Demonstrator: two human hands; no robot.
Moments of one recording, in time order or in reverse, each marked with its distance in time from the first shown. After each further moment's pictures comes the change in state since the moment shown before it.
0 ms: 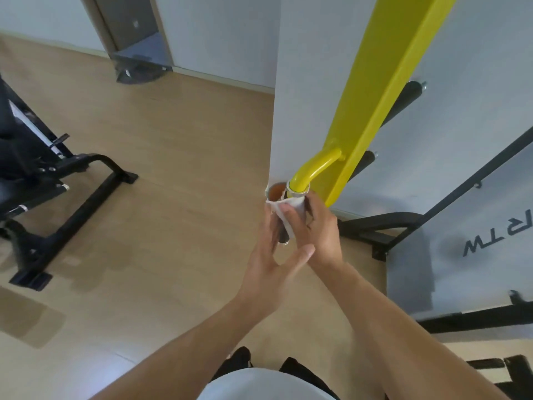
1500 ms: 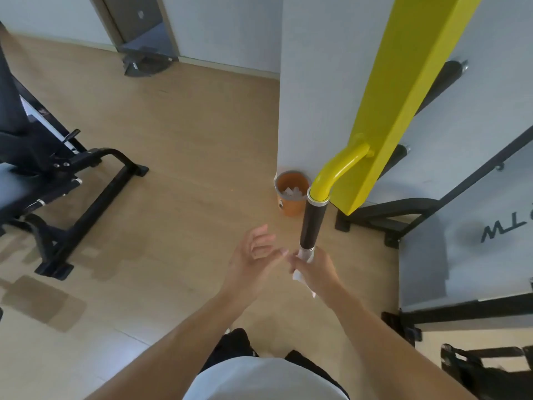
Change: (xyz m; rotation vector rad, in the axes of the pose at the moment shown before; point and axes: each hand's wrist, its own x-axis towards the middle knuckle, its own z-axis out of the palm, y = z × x) left_hand -0.009 -0.036 -0.023 0.076 0.112 -0.367; right_hand -0.059 0.110 0.020 0.170 -0.270 0.675
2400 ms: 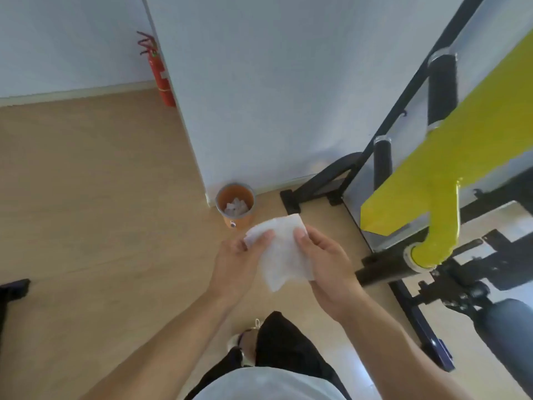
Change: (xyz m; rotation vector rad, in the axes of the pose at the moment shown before) left_hand 0.249 0.067 -0.108 0.063 -0.586 0.078; right_hand 0.071 -0.173 0.114 0.721 0.515 -0.044
